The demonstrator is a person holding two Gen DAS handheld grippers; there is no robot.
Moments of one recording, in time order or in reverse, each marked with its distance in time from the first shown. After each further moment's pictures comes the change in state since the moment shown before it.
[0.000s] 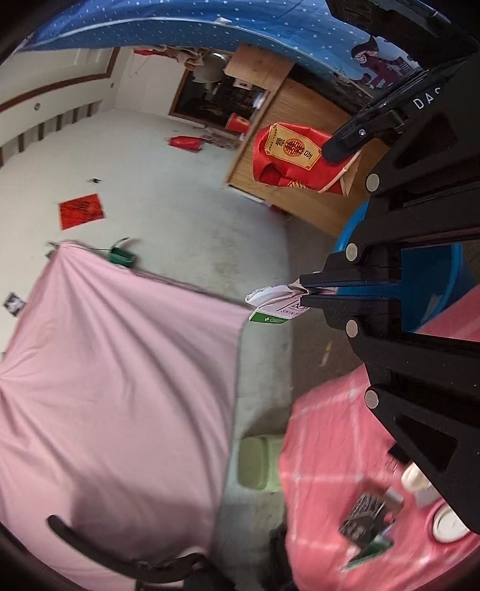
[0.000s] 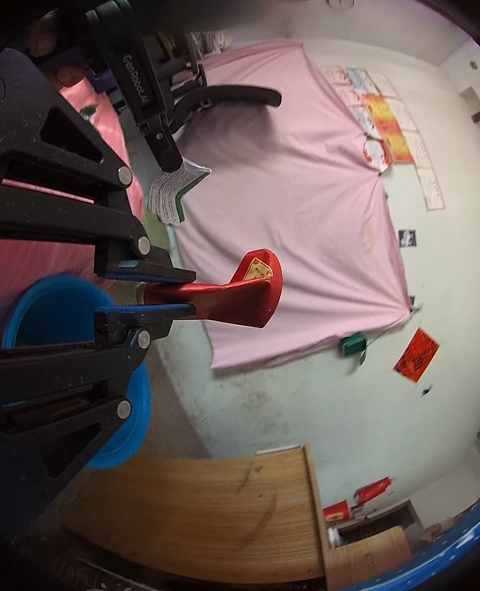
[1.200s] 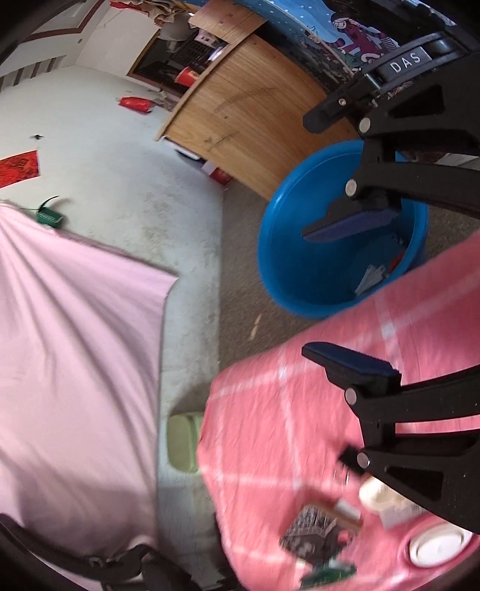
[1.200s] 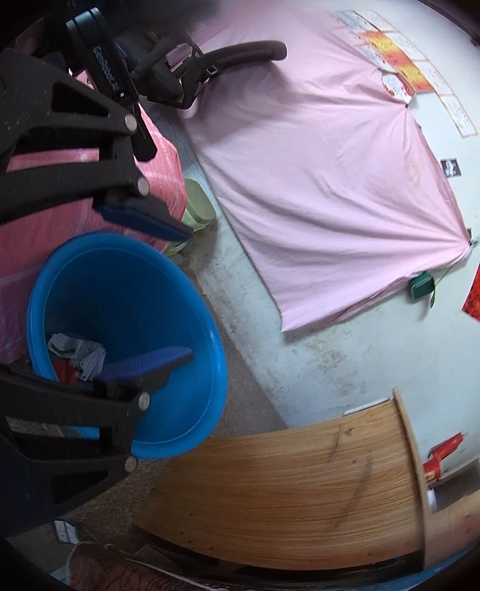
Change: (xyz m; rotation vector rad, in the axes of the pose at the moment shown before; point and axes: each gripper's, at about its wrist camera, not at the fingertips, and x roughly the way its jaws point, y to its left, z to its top) left arm 0.054 0.027 -0.027 -0.042 0.255 0.129; right arm 0.044 -0.052 -0.034 0.166 0.219 -0.096
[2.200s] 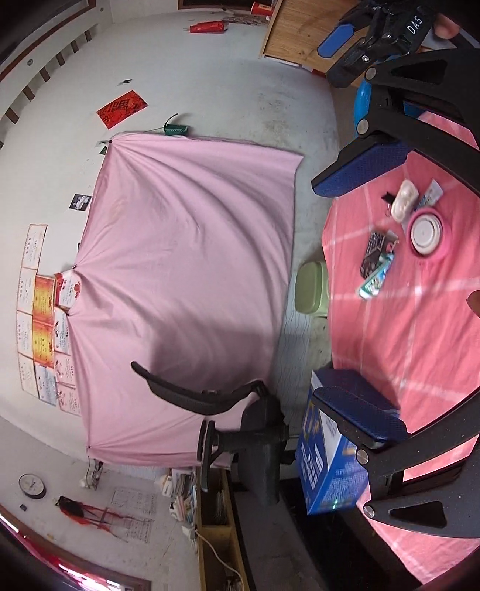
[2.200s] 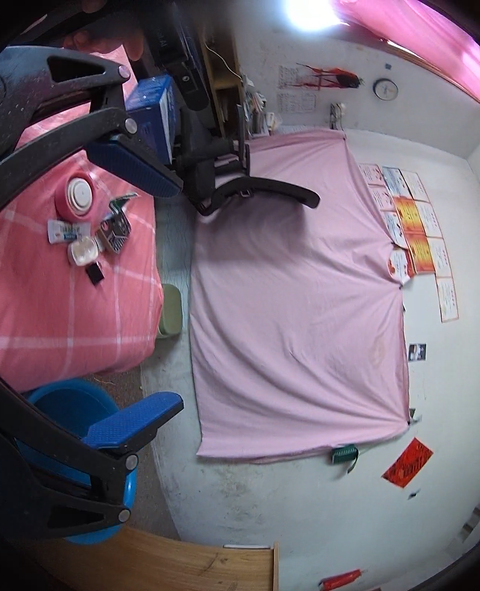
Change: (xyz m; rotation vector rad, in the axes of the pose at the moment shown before) left arm -0.226 0.091 -0.072 0.001 -0.555 0.478; right arm -0.074 0.154 -0.027 -0.423 -0.175 0.430
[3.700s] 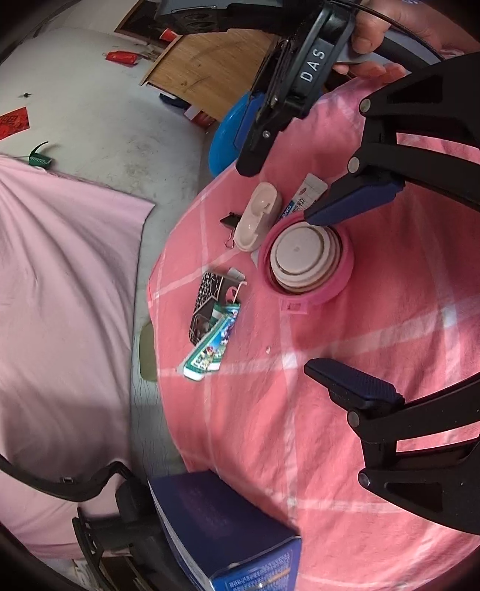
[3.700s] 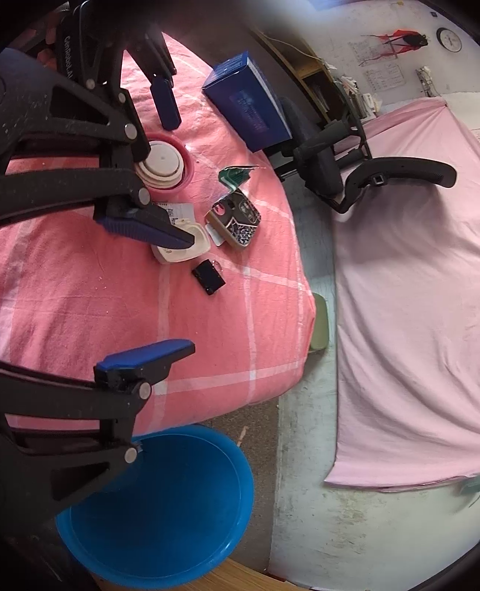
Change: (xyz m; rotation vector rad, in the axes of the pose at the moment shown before) left arm 0.112 -0.023 -0.086 0.063 0.651 -0.278; right arm 0.103 -0.011 -0.058 0.070 0.612 0.045
